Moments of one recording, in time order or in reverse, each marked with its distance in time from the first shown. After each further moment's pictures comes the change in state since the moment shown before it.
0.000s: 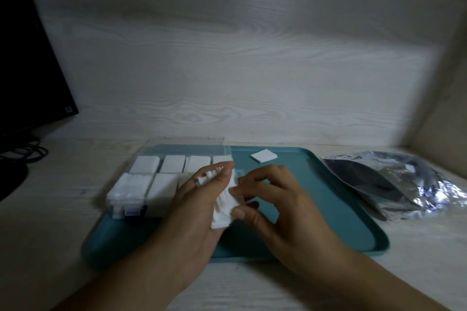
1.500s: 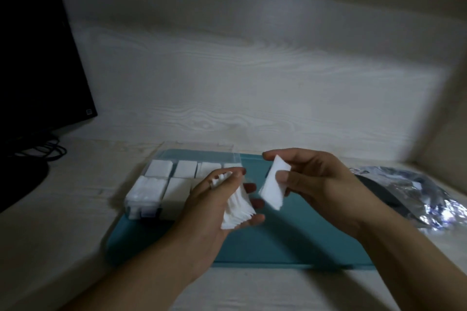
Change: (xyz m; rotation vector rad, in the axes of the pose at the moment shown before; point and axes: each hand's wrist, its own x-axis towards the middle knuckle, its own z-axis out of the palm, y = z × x) left_hand 0.006 0.008 -0.010 0.079 -0.022 0.008; right_hand 0.042 0.009 -0.045 0.840 -0.102 0.448
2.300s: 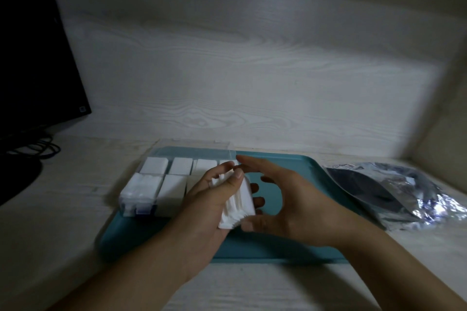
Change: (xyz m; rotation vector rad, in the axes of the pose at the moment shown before) left_hand 0.003 -0.007 0.004 -0.097 0.002 -0.036; right_hand -0.005 0.014 0.017 -0.783 -0.186 -0.087
